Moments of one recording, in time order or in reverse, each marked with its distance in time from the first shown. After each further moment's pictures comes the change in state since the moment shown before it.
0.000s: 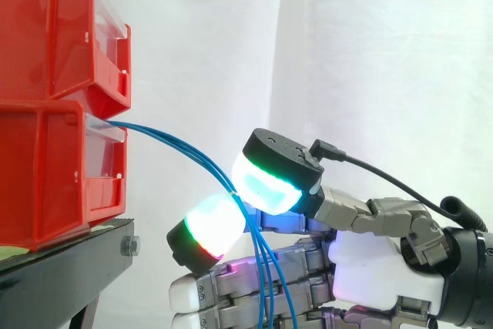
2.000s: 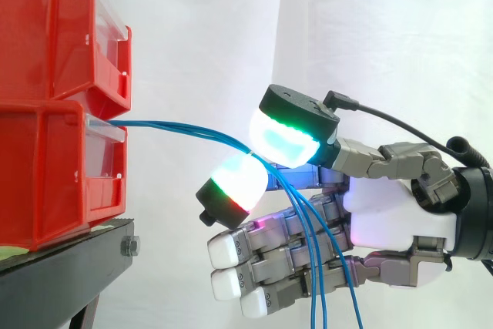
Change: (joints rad) arm -0.022 0.091 0.010 -0.196 -0.044 -0.003
